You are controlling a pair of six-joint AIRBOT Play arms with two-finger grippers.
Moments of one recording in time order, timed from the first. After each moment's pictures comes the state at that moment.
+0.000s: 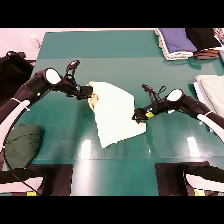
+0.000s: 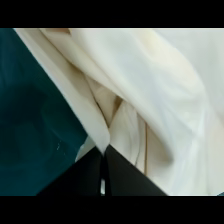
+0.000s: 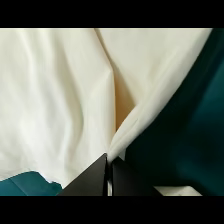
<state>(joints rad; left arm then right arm) -0.32 -1.39 1.21 1.12 -0.94 -1.62 0.28 -1.33 0.85 -0.80 1.02 1.26</state>
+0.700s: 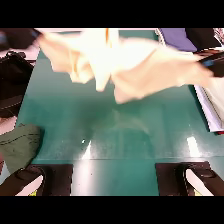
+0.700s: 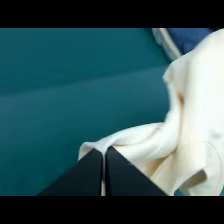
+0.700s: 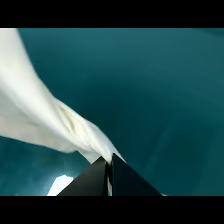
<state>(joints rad) -0.22 -0.88 1.61 1.30 -1.00 -1.57 -0.16 -0.79 1.47 -1.11 1.34 1.27</state>
